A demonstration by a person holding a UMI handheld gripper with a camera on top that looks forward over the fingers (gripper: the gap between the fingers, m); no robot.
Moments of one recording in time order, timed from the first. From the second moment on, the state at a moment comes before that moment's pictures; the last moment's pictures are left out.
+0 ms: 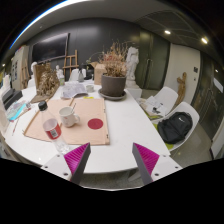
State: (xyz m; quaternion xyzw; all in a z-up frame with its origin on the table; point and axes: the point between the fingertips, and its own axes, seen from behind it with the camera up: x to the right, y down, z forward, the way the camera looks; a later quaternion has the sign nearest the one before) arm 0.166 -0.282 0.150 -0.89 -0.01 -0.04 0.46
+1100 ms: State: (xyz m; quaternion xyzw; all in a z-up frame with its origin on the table) arm -0.049 -0.180 0.061 -0.83 -0.01 -0.01 0.56
